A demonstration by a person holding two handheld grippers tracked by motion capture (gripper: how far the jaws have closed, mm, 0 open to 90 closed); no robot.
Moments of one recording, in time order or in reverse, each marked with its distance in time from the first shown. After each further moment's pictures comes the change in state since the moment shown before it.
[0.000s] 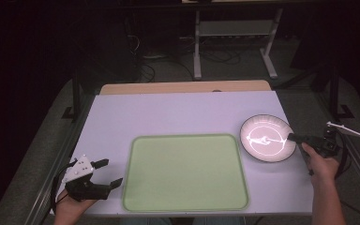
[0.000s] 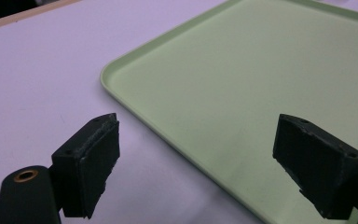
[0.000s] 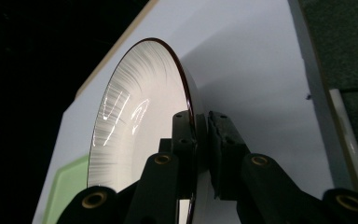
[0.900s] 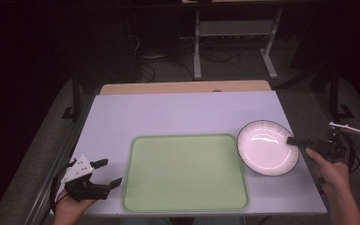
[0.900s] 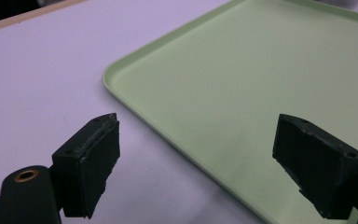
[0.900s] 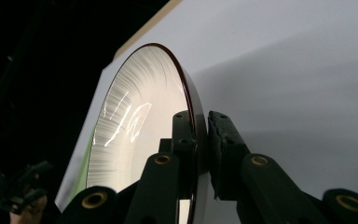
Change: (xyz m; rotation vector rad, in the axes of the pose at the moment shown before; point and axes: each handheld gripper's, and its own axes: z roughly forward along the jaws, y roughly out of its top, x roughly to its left) left arm 0.000 0.000 -0.001 -0.004 0.006 -0.002; right arm 0.033 -0.012 -0.025 0.123 0.125 -0.136
